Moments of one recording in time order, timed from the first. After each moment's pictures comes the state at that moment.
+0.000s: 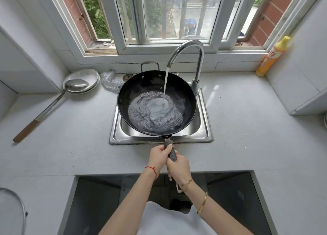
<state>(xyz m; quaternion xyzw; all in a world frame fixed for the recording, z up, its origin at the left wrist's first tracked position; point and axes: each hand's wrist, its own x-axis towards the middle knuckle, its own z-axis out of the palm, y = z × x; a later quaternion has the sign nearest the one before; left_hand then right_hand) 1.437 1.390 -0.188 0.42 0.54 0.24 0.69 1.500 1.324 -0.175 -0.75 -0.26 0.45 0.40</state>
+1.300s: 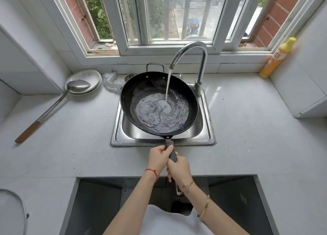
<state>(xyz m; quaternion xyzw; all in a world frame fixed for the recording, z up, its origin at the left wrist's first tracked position) 1.436 1.396 -0.179 0.44 0.55 0.25 0.66 1.498 1.334 -0.170 -0.74 -0.22 0.49 0.41</state>
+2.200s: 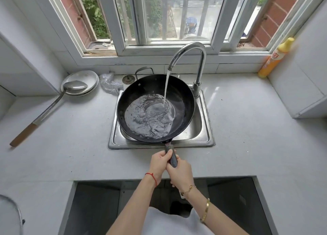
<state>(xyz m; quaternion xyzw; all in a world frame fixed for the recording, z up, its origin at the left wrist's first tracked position) 1.441 1.392 -0.189 0.37 0.53 0.24 0.72 1.505 1.329 -0.179 -0.78 -0.32 0.39 0.36</state>
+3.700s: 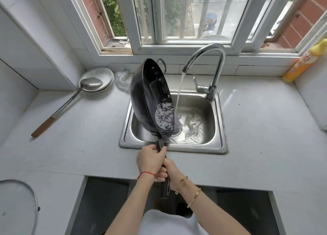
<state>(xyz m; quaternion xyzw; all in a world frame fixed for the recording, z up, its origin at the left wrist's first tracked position) 1.406 1.425 -0.167 0.59 0.70 0.21 0.34 1.478 1.383 -0.212 -0.44 -0.10 0.78 0.43</state>
